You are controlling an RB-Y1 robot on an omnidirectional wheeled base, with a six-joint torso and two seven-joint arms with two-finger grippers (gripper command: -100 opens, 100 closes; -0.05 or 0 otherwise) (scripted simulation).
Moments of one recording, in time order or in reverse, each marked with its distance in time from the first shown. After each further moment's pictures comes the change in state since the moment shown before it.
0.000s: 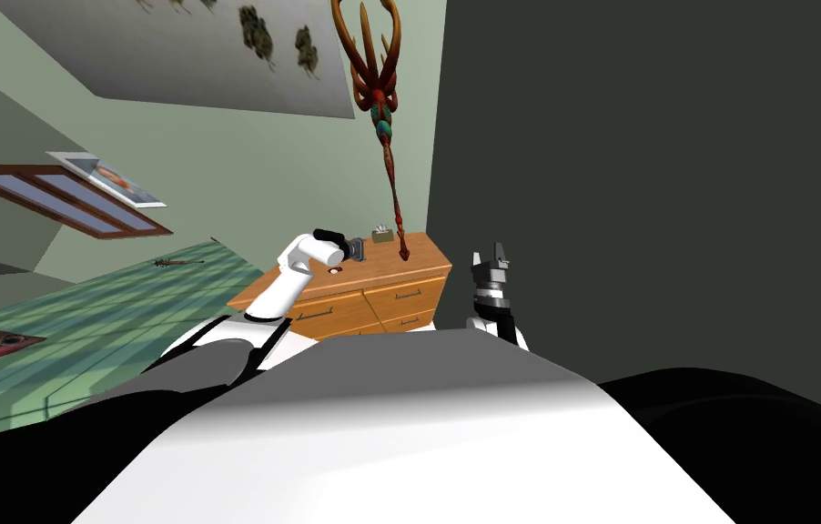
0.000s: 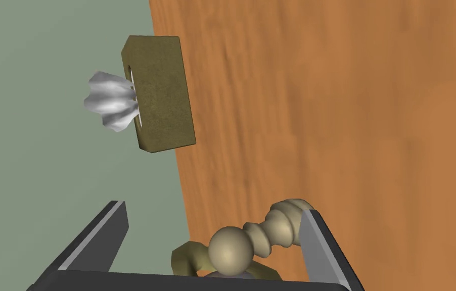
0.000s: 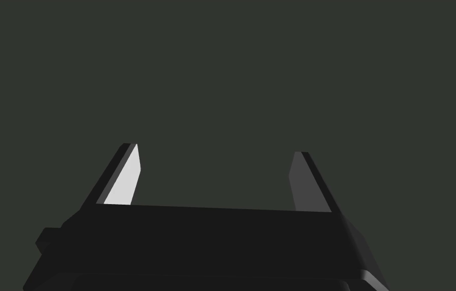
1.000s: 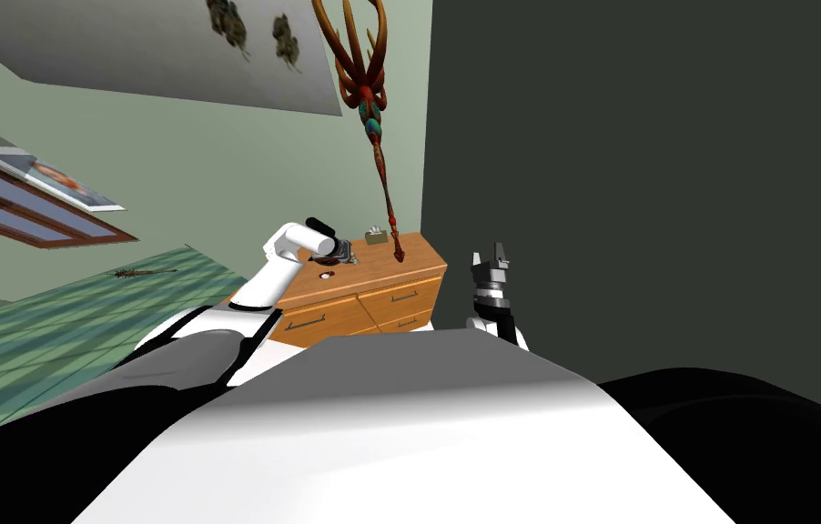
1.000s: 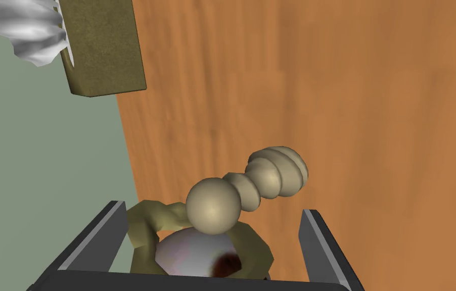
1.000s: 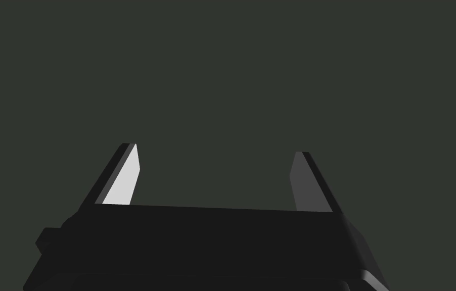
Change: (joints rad) left arm -0.095 0.081 0.018 0.138 0.057 0.239 0.089; right arm 0.000 0.000 0.000 0.000 0.000 0.000 0.000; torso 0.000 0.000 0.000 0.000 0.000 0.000
